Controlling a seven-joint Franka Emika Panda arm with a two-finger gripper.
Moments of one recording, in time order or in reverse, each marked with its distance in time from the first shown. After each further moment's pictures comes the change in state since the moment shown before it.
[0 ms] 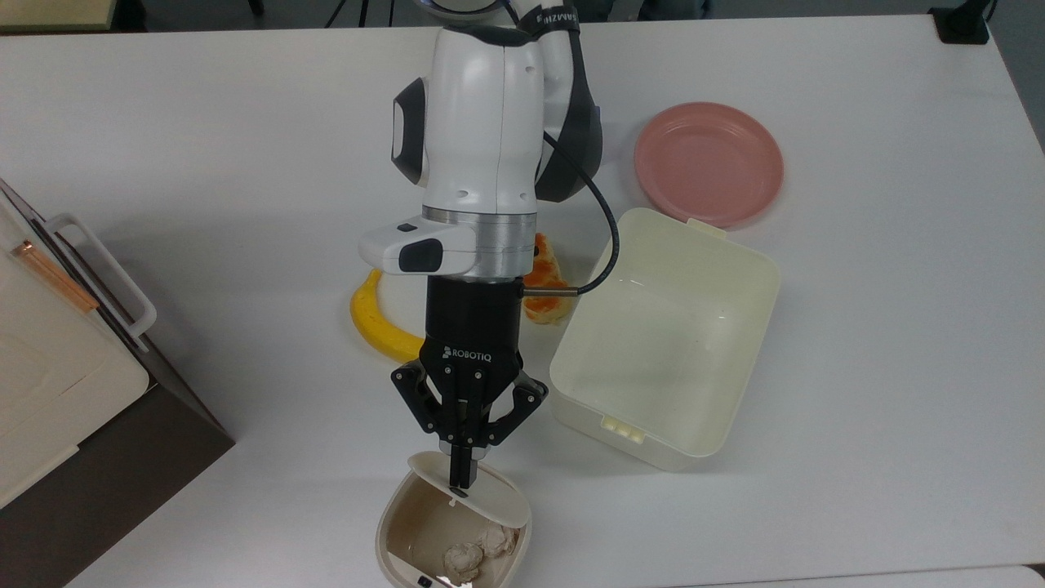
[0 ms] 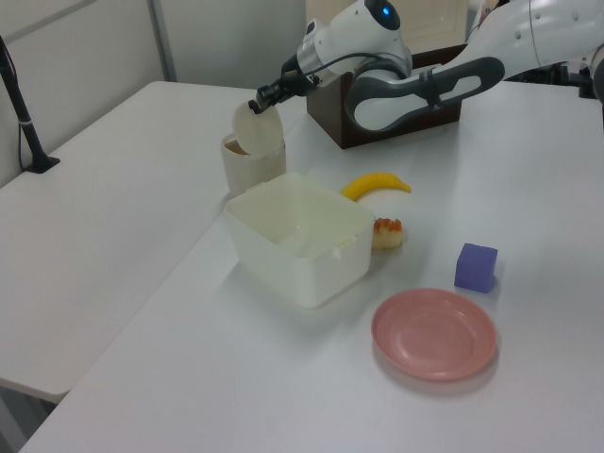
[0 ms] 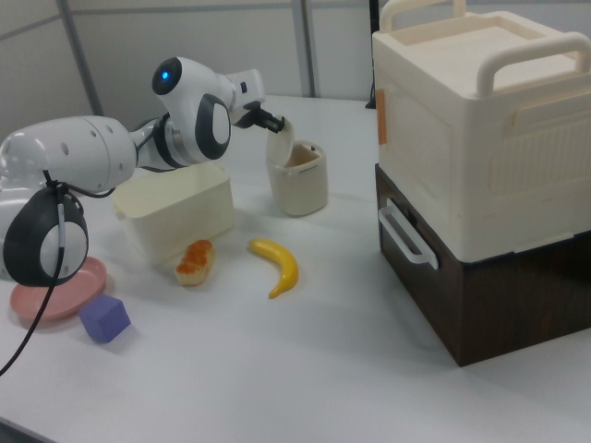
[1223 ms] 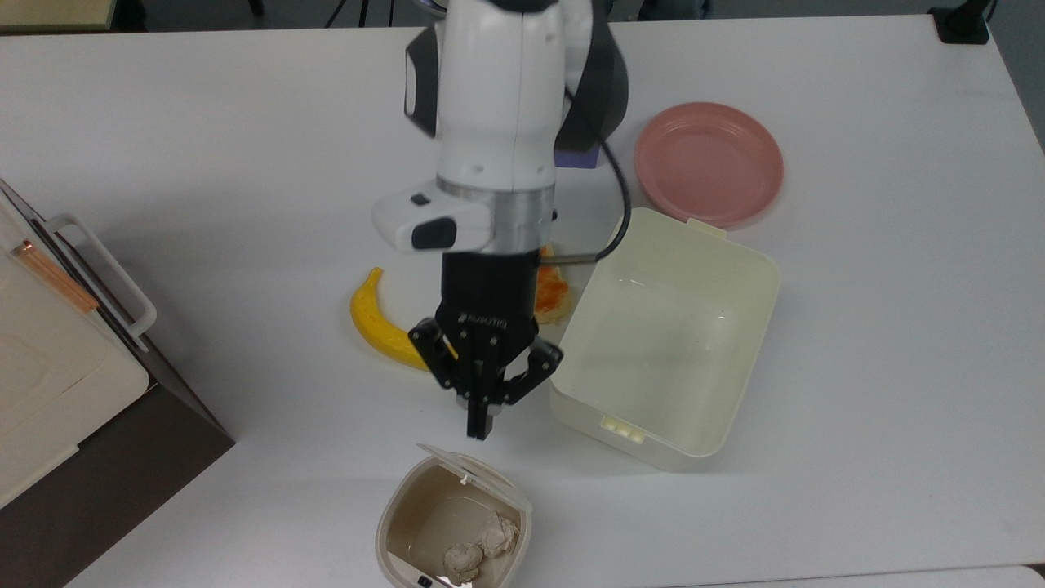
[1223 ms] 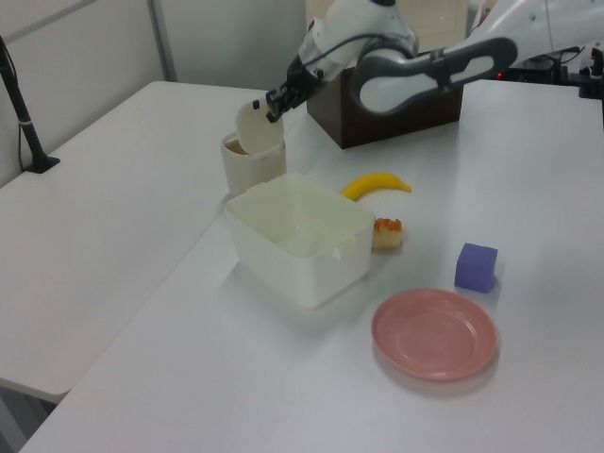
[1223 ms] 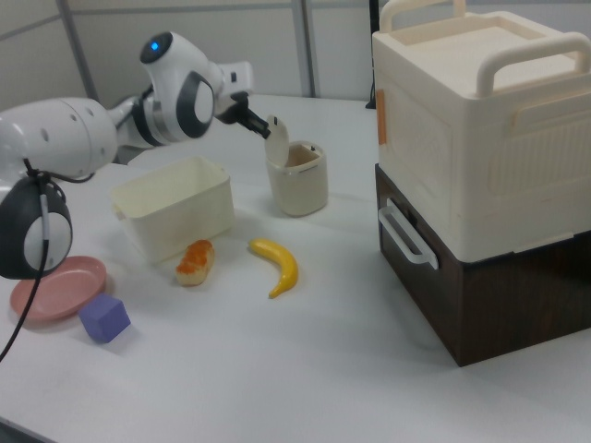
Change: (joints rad) arm -0.018 -0.100 0.078 -0.039 0.000 -0.261 0.004
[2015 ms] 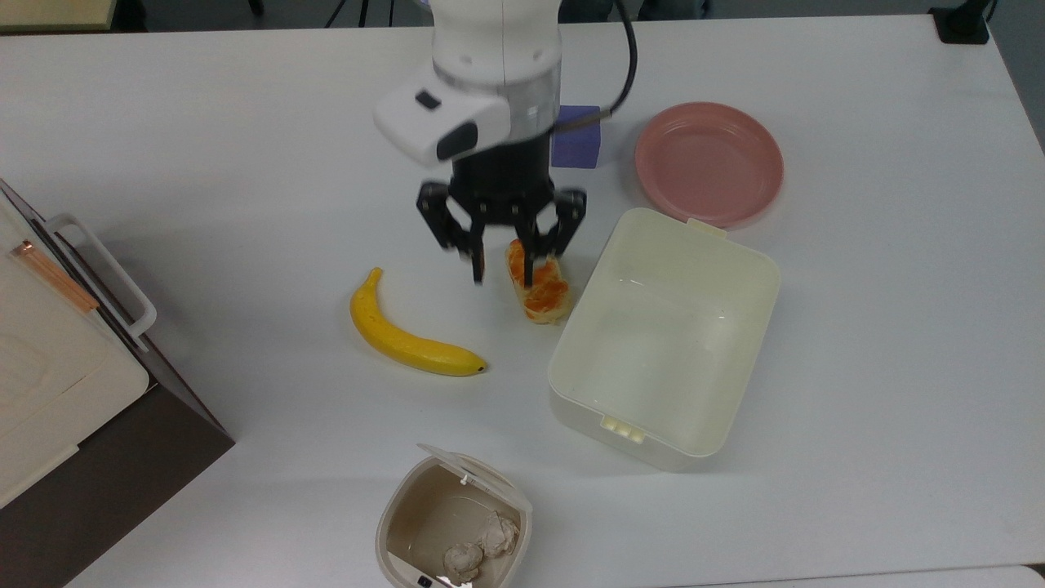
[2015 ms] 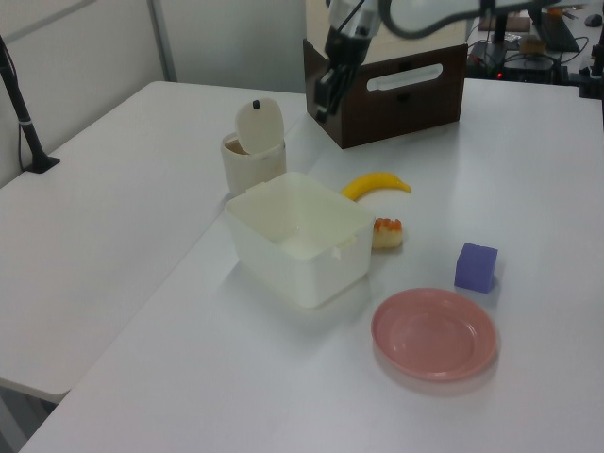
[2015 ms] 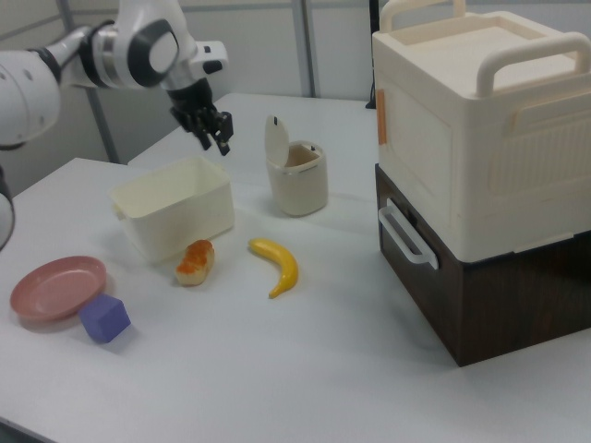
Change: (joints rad) arm -0.001 -0.255 0.026 -0.107 0.214 -0.589 -0.395
